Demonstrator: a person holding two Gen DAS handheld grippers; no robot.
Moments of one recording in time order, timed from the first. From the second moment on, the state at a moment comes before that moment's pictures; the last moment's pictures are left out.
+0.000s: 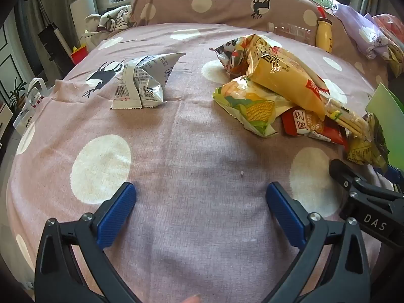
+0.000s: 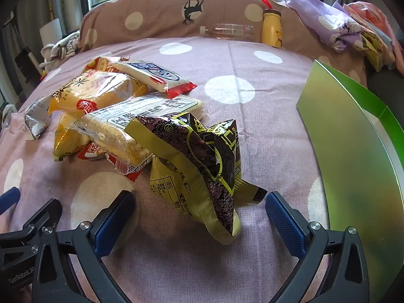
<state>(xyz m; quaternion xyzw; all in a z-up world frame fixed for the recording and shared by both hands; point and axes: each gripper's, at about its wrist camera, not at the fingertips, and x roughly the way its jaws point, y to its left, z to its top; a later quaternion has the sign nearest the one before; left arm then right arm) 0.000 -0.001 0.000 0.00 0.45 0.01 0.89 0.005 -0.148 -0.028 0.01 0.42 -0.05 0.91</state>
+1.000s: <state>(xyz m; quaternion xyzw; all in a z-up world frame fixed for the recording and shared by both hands) 0.000 -0.002 -0.003 -0.01 0.45 0.01 0.89 0.005 -0.149 -0.027 0.01 0.41 -0.05 0.91</state>
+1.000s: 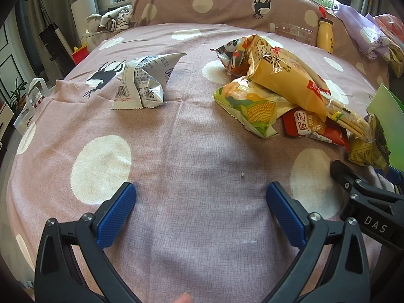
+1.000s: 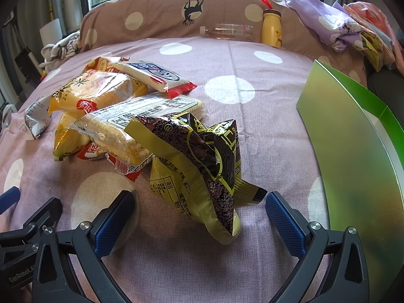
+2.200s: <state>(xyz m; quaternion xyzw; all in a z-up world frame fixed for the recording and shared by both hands) 0.004 0.026 0.015 -0.07 0.46 0.00 0.89 0.008 -0.147 -0.023 0.01 0.43 -0.05 0.90</state>
